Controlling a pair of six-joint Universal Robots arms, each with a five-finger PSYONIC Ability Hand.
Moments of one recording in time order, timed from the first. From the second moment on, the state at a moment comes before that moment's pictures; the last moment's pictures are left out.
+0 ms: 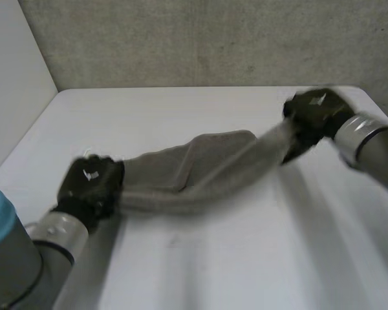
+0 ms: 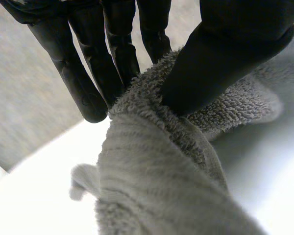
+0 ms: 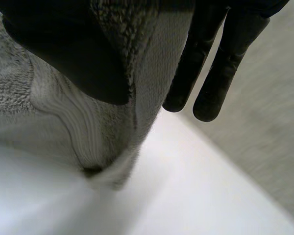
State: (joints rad) left arm 4.26 -1.67 -2.01 3.49 -1.63 3.40; right arm 1.85 -1.23 1.32 0.16 1.33 2.71; left_hand 1.14 1.21 1.21 1.22 1.01; right_hand 1.39 1.21 1.21 1.21 1.03
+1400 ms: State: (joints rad) left arm 4.34 -2.04 -1.62 3.31 -1.55 3.52; right arm 1.72 -1.25 1.66 -0.10 1.19 2.79; left_hand 1.14 1.21 1.21 1.22 1.01; right_hand 1.39 1.21 1.21 1.22 1.03
